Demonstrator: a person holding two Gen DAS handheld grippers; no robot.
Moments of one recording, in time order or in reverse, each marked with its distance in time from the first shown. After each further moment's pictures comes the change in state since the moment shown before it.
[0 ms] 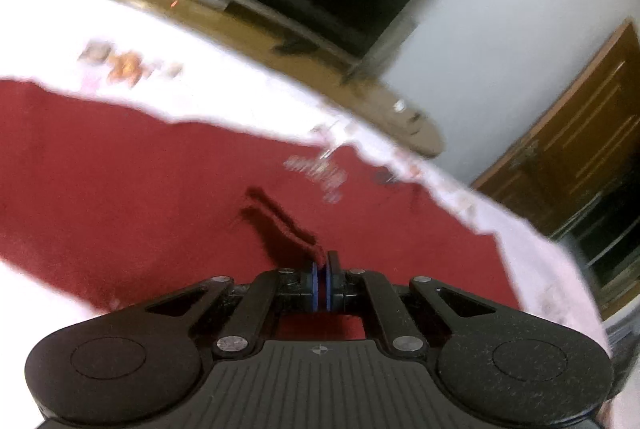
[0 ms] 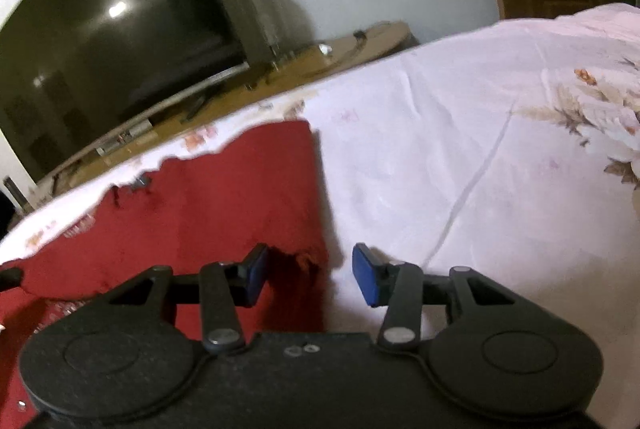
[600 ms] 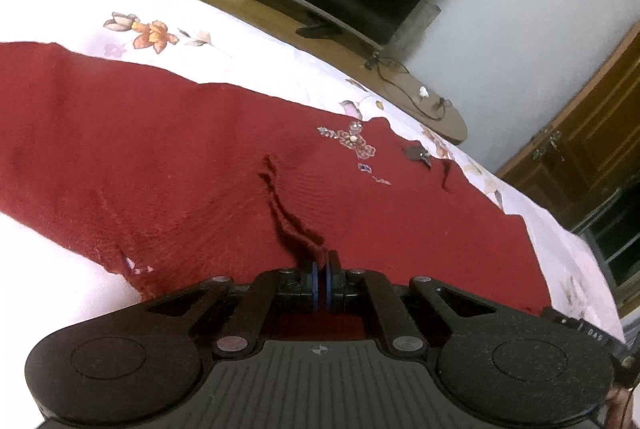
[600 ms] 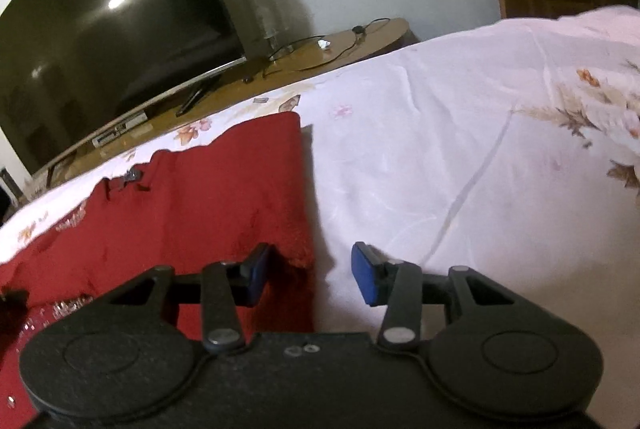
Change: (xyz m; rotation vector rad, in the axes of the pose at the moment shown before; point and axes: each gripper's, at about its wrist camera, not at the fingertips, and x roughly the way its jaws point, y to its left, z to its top) left arm 0.005 0.005 -0.012 -0.009 0.000 0.034; right arm 0.004 -0.002 0.003 -0.026 0.008 -0.005
